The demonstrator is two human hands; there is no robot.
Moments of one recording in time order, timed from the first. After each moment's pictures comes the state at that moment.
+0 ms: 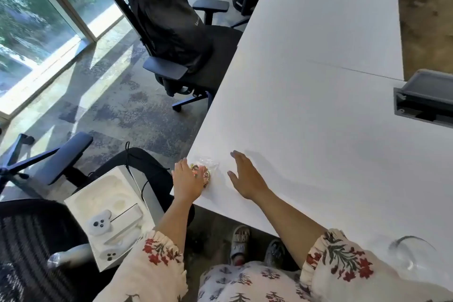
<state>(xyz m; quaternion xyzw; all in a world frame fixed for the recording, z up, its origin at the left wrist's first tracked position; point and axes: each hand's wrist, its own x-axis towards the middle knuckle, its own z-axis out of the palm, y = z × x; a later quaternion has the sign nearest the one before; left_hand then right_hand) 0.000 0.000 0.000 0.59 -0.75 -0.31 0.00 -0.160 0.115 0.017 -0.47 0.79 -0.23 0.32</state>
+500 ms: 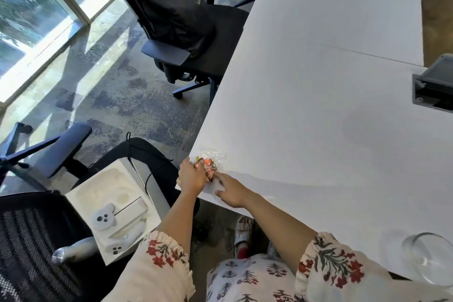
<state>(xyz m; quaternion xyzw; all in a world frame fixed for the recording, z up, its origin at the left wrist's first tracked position) 0.003 -0.018 -0.036 0.67 -0.62 -0.41 0.04 -0.104 0.090 -0.020 -0.42 0.71 -0.17 0.54</state>
